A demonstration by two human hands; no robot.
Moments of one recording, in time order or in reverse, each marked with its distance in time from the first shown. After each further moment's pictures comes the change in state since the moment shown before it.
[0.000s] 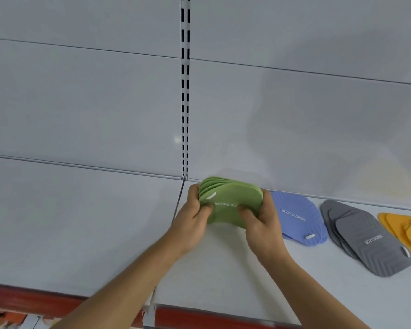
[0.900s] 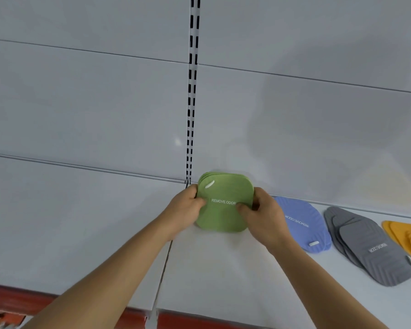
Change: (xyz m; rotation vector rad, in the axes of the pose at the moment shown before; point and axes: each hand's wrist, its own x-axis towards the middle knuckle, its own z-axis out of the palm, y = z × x) left_hand 0.036 0.004 -0.028 0.101 -0.035 -0.267; right_hand 0.036 -0.003 -0.006 -0.421 -0.088 0.131
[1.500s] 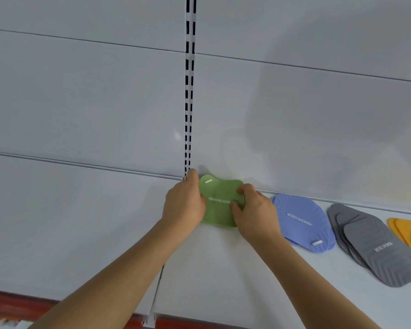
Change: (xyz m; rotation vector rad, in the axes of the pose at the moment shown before) left_hand 0.023 -0.001 0.018 0.692 0.358 0.206; right_hand 0.015 0.006 0.027 -0.444 0.071 -0.163
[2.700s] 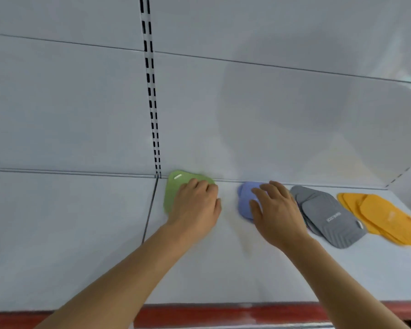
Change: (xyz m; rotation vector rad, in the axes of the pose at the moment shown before) left_hand -0.034 0.049 0.022 0.225 0.064 0.560; right_hand -0.036 0.089 -0.057 -0.431 0.137 -0.122
